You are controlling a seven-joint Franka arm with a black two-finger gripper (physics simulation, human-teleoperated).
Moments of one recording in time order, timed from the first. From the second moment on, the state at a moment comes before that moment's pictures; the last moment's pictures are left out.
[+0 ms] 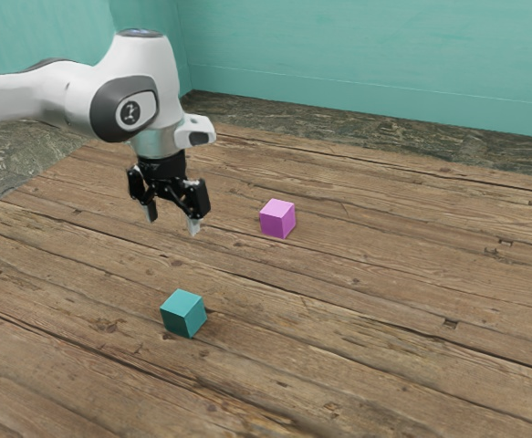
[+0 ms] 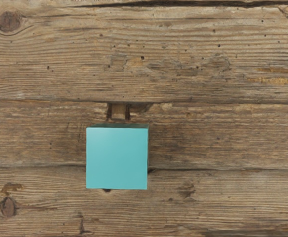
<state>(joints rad) 0.00 0.02 -0.08 -1.89 0.03 1.86 -0.11</state>
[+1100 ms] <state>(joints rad) 0.01 -0.02 -0.07 -2.30 0.04 2.33 -0.08</state>
